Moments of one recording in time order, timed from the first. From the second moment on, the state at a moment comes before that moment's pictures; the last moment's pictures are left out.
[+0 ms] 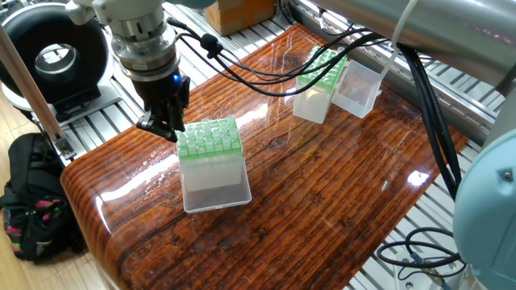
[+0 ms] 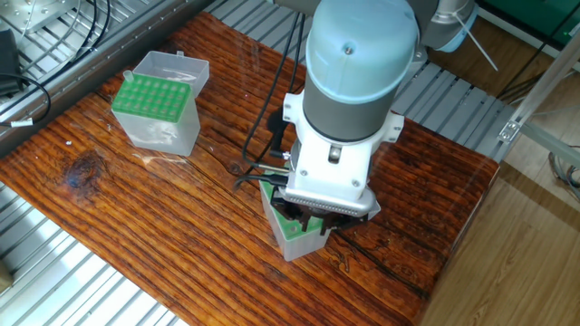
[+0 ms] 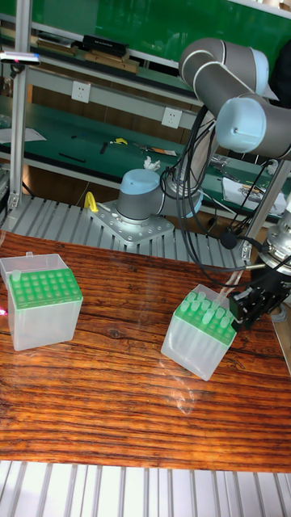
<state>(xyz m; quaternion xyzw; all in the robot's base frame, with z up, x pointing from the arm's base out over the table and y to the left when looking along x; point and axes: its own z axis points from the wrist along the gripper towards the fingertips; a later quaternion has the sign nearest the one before) 0.559 0.221 0.141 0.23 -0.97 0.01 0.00</state>
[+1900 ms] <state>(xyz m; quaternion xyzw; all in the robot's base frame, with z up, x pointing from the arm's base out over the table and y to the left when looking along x) 0.547 0.218 0.139 0.23 -0.97 0.01 0.01</state>
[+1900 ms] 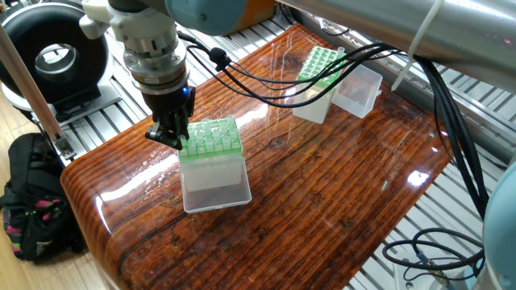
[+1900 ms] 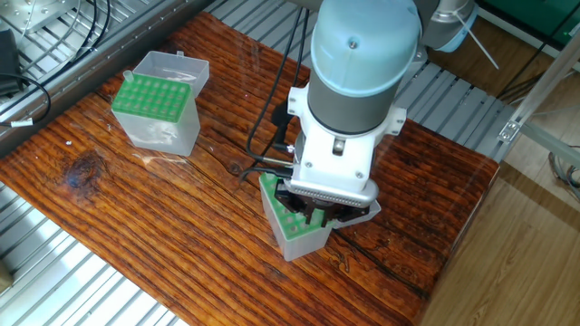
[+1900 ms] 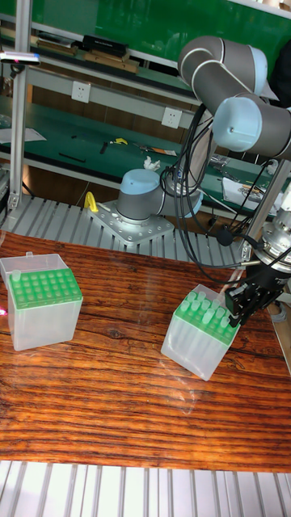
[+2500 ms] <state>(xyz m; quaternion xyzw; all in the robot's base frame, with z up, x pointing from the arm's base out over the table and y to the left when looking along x) 0.549 0.219 0.140 0.23 -0.97 0.02 0.01</state>
